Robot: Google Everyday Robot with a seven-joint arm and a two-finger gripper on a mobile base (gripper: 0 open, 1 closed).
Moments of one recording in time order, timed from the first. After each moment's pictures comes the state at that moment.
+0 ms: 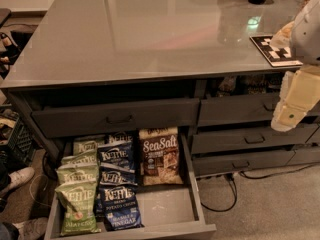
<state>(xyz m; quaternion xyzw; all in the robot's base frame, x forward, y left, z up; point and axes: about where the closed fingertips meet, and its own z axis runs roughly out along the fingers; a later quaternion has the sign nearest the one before) 0.438 -0.217 0.976 -0.60 0.78 -0.03 0.16</state>
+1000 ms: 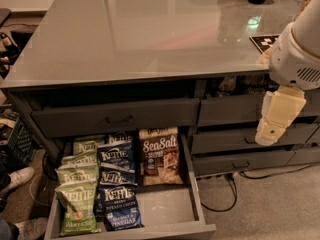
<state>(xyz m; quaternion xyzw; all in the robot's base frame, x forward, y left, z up) 0.442 -0.206 0.931 -0.60 0.79 -0.02 0.14</state>
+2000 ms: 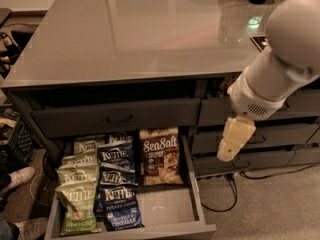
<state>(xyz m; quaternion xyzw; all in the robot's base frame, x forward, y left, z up) 0.464 -0.171 0.842 -0.58 0.80 0.02 0.15</state>
